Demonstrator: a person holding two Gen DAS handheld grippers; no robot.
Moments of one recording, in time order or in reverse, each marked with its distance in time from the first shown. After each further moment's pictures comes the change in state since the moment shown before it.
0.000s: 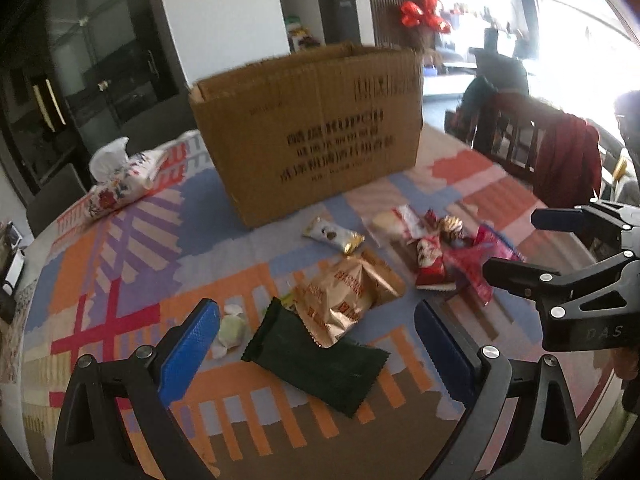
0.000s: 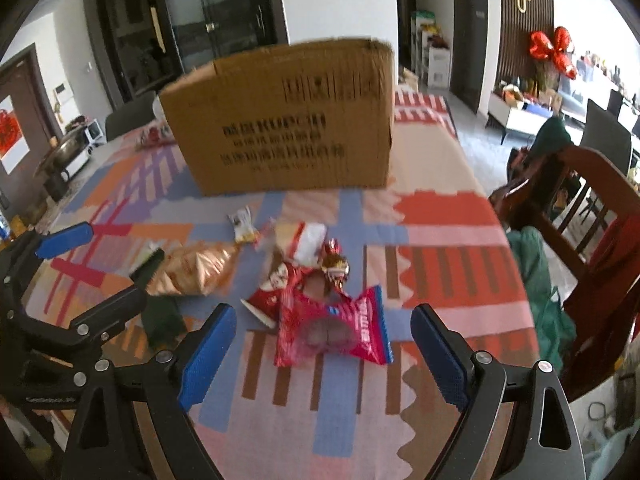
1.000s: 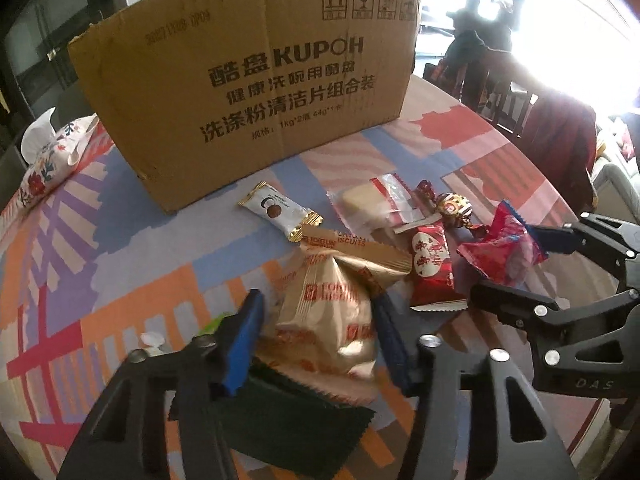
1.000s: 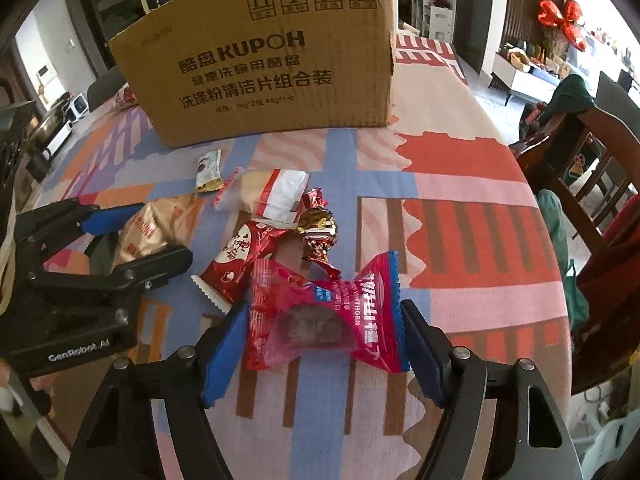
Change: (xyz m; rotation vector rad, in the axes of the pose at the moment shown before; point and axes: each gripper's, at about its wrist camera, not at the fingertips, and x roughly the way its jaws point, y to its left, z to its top) left arm 0.074 -0.015 0.020 0.010 0.169 -0.147; right arm 0.043 -0.009 -0.004 0.024 0.144 0.005
